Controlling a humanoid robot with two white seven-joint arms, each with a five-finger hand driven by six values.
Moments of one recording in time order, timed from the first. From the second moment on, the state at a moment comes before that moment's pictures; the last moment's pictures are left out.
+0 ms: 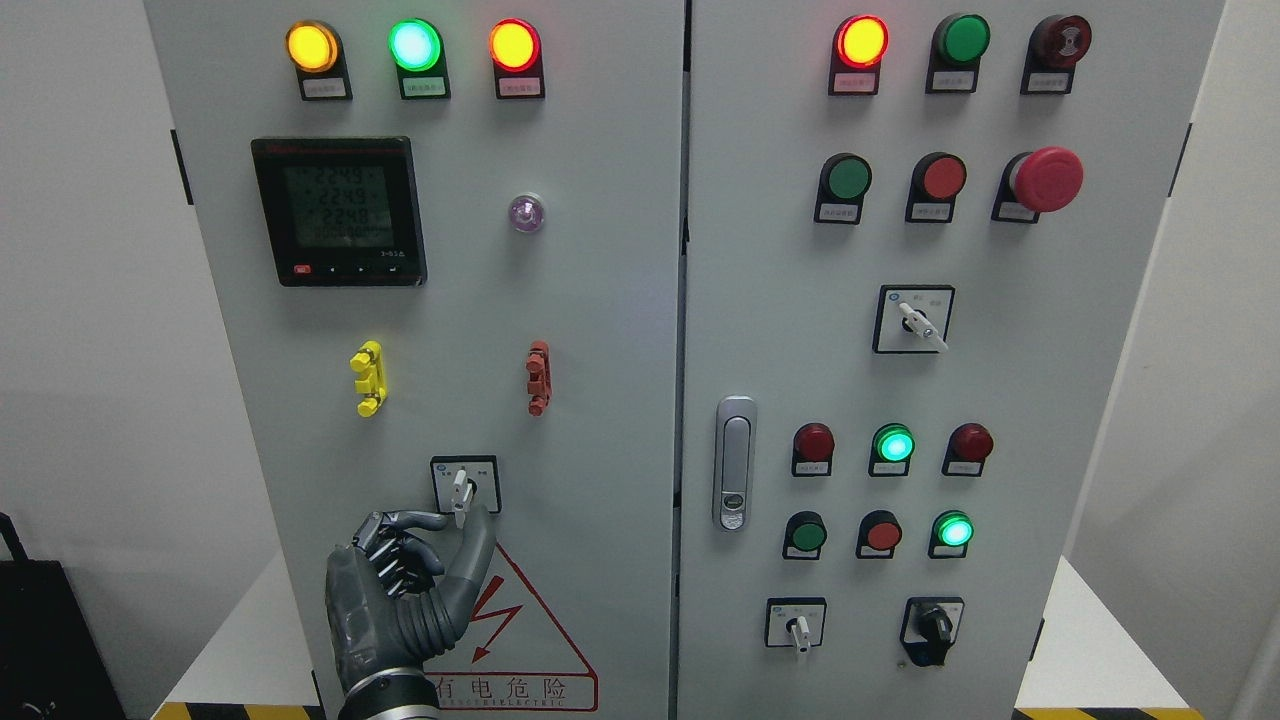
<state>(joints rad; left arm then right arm) -0.32 -0.14 -0.19 -1.97 -0.17 0.51 0.57 0.10 0.12 -0.19 -0.11 0.07 0.06 -0.02</state>
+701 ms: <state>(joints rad) -0.34 -0.14 -0.19 -1.97 -0.17 0.54 0.57 0.10 0.12 -0.19 -0.11 0.07 0.06 -0.02</state>
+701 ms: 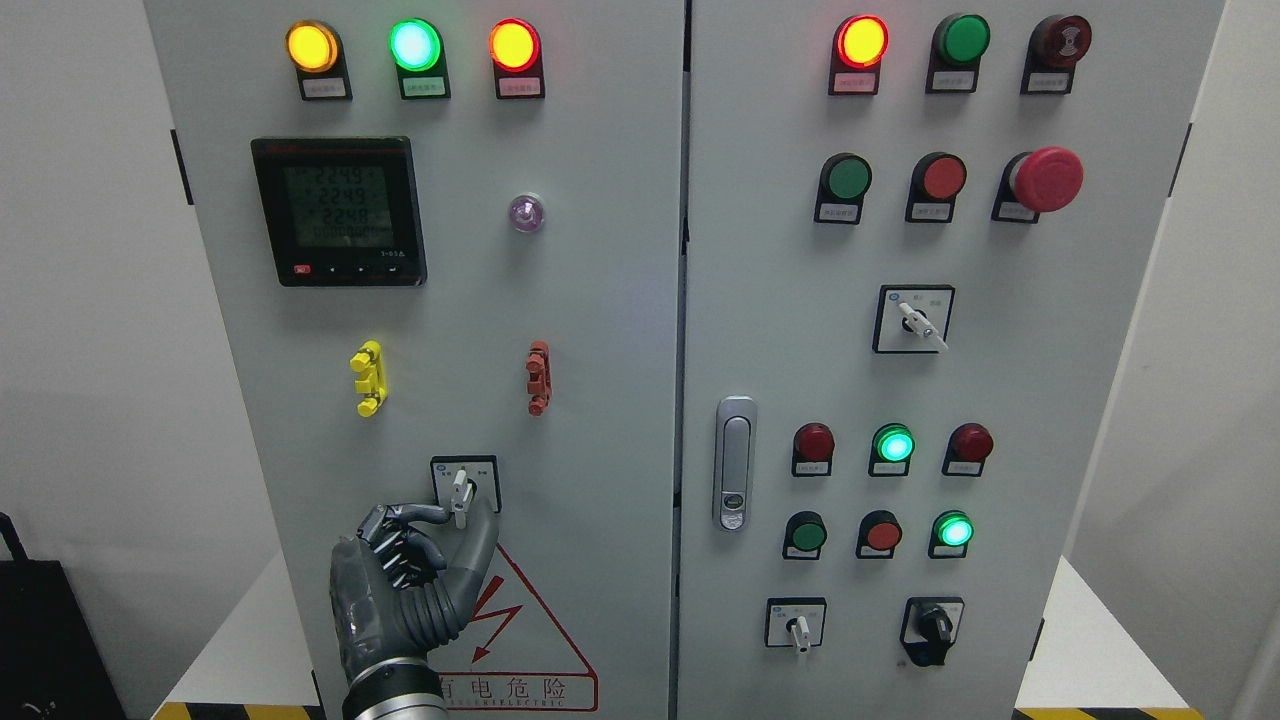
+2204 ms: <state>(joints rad) -0.37 -0.15 -0.20 -1.97 -0.17 0.58 0.57 0.10 0.12 -0.19 -0.11 0.07 0.06 -0.02</state>
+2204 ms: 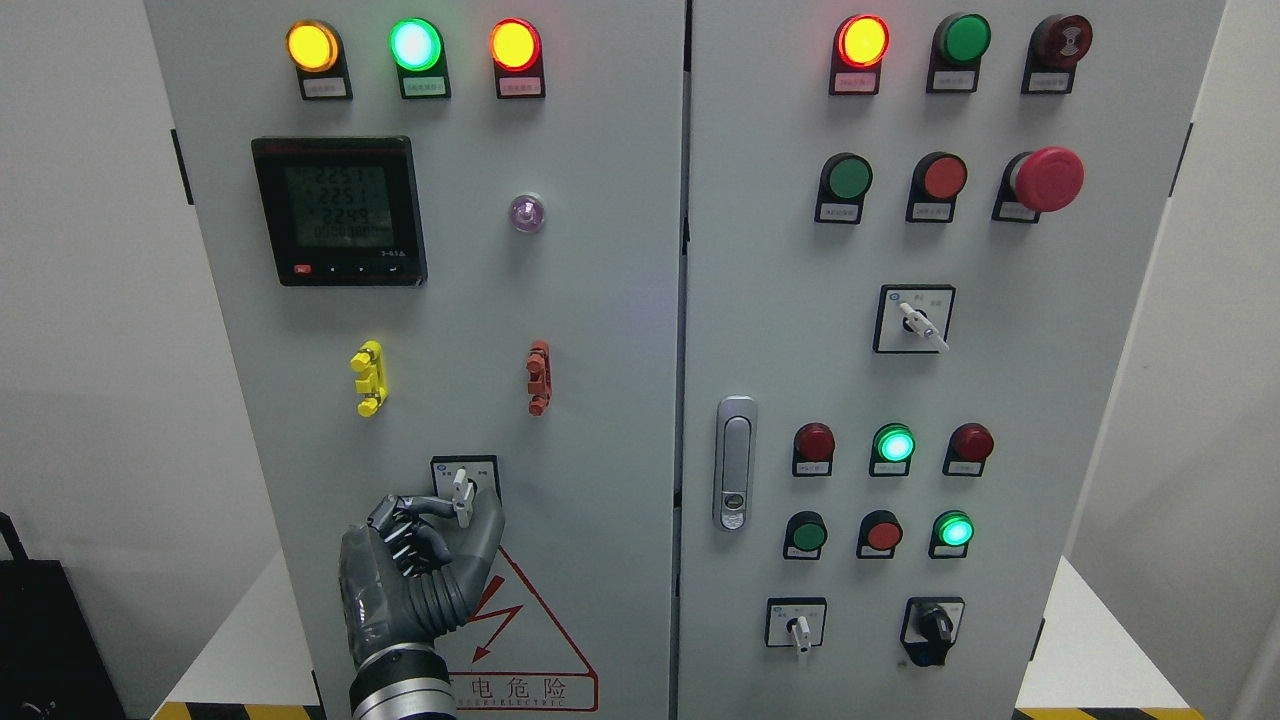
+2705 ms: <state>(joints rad) -0.37 -0.15 -0.20 -1.97 -0.17 0.59 0.57 0.10 0.12 -0.19 -0.11 0.07 0.06 -0.02</state>
